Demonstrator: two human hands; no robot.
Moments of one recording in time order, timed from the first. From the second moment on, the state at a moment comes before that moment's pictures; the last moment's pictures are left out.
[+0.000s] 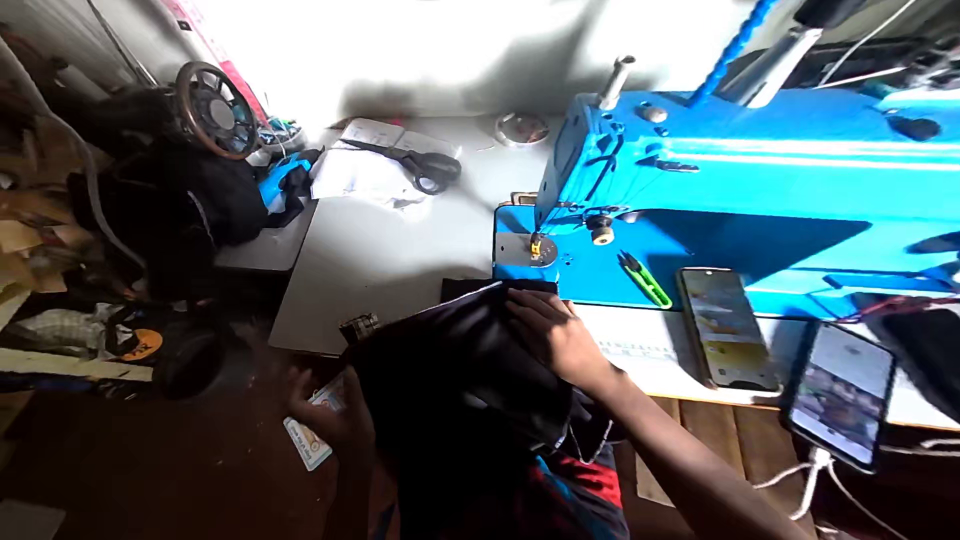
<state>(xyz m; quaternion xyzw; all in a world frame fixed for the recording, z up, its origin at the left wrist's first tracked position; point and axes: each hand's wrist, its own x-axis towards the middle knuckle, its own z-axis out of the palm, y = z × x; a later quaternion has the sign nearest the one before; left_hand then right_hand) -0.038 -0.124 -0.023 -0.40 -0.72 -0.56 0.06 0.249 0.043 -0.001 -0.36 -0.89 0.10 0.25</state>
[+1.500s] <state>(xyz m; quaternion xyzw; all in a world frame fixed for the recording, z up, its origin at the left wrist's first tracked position) 0.027 0.031 0.006 -0.81 -0.57 -0.11 -0.09 0.272 0.023 0.015 -0.45 -0.87 0.08 0.17</state>
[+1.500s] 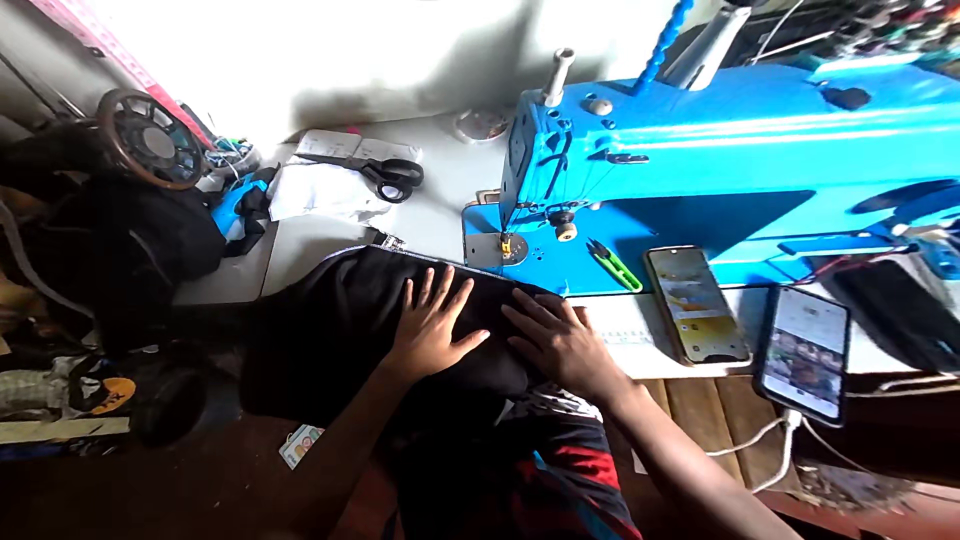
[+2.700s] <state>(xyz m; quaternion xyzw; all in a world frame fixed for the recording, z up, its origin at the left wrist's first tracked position) 0.091 0.014 0.003 -0.71 -0.69 -0.11 -0.04 0.290 0.012 0.018 -0.50 -0.80 0.16 0.29</state>
